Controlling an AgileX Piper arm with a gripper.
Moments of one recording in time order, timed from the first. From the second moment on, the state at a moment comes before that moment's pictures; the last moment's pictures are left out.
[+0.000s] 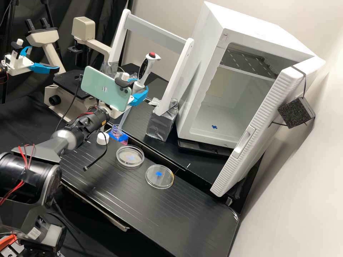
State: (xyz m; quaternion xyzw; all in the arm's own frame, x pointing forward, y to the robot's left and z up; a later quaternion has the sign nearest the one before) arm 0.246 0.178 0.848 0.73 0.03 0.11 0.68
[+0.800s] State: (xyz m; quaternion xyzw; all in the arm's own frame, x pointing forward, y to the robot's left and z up) arm 0.214 0.187 0.824 0.71 0.02 0.19 0.68
